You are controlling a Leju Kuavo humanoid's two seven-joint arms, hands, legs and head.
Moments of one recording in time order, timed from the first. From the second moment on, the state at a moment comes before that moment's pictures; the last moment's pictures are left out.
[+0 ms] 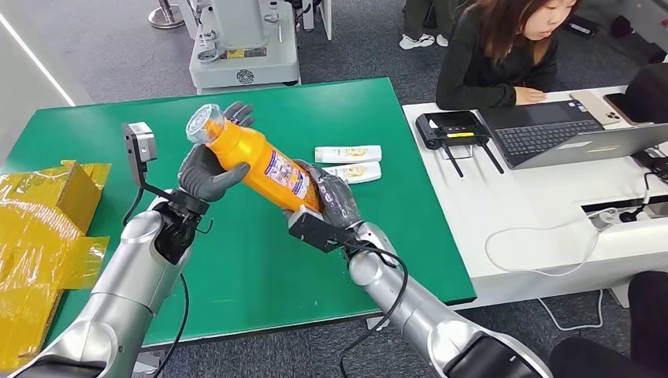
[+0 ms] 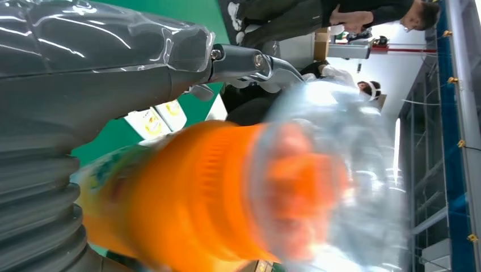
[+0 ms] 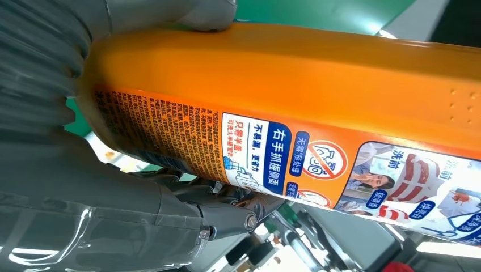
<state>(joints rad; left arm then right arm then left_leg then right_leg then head) -0.82 -0.15 -0.44 -0.71 0.39 -0.54 -0.41 -0.60 0.12 0.50 -0.60 0.35 -0.40 -0.44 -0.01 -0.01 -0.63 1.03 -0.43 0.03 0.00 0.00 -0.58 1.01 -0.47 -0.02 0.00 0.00</state>
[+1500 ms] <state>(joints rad) -0.80 -0.14 -0.44 -0.72 0.46 -0.57 -0.38 -0.61 0.15 0.50 -0.56 0.38 -0.40 -0.42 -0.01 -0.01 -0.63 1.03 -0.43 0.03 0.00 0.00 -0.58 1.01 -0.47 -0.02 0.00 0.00</state>
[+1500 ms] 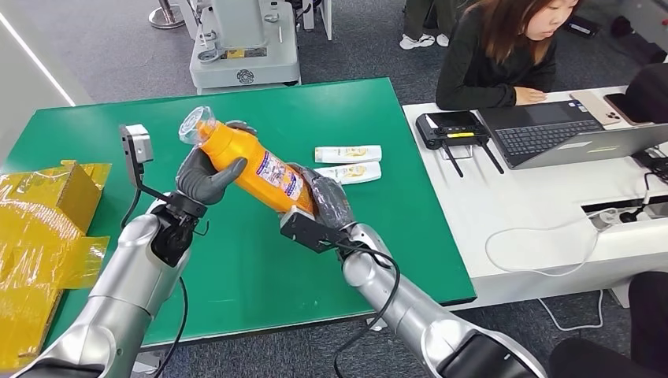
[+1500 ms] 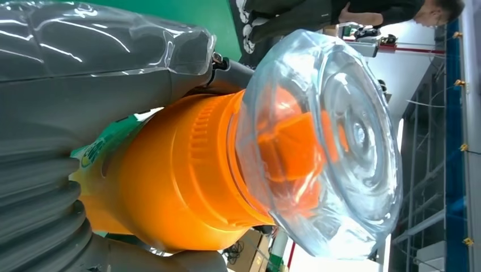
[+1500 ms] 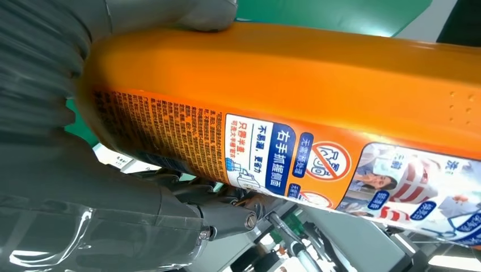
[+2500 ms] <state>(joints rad) -0.84 -0.12 -0.47 -0.77 -0.03 -0.35 -0.61 -0.35 0.06 0.46 -1.01 0.15 -0.44 -0.56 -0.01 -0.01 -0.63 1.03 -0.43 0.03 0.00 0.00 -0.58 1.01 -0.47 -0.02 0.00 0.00</state>
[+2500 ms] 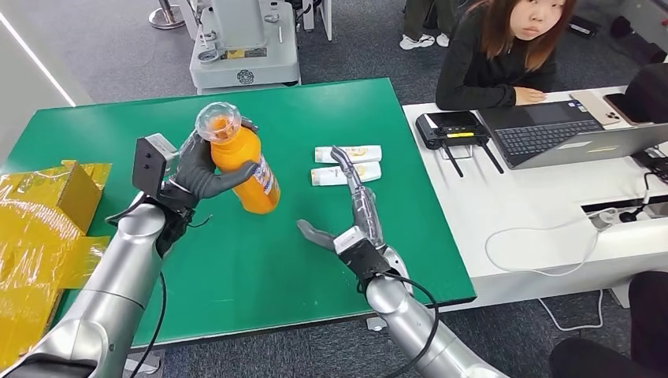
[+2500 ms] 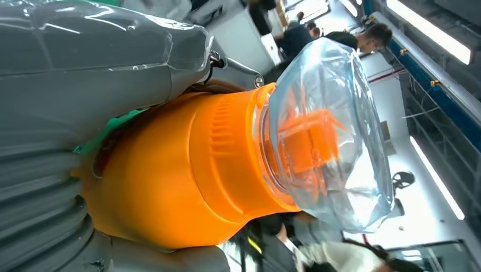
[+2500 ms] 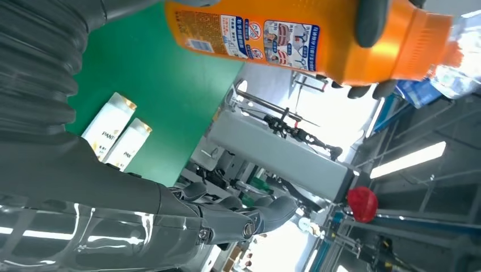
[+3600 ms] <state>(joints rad) -1.10 0.19 -0.61 -0.66 -0.67 0.25 -0.52 -0.02 -0.02 0.41 -1.40 0.14 -0.51 -0.61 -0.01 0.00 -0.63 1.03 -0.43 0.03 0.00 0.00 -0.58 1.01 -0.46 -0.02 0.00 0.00</state>
